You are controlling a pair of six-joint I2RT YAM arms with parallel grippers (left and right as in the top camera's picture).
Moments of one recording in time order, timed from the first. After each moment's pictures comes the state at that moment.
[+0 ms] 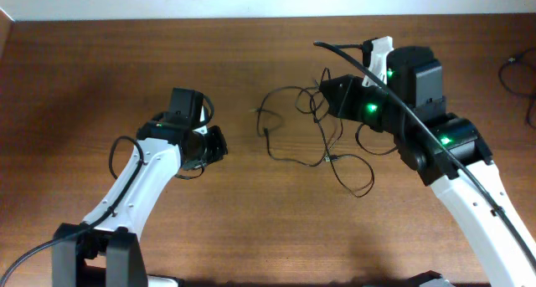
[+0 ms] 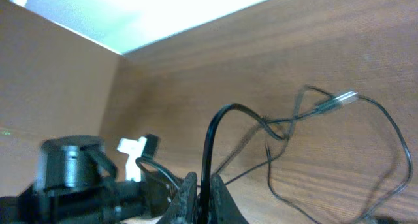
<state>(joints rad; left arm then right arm) -0.16 1.56 1.03 -0.72 0.20 -0.52 0.35 1.33 1.34 -0.61 -0.32 0.63</state>
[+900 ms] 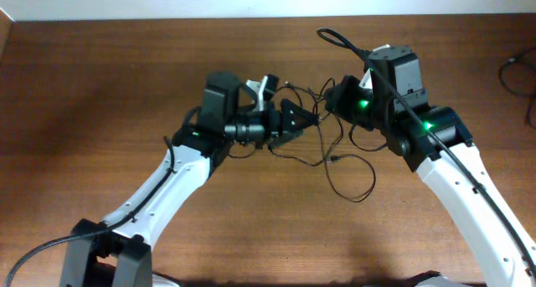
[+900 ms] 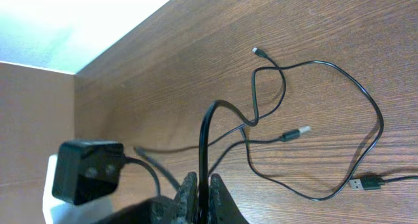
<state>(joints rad) -0.38 1.56 1.02 -0.02 0.95 -0.96 0.35 1.42 1.34 -0.66 -0.22 0.80</state>
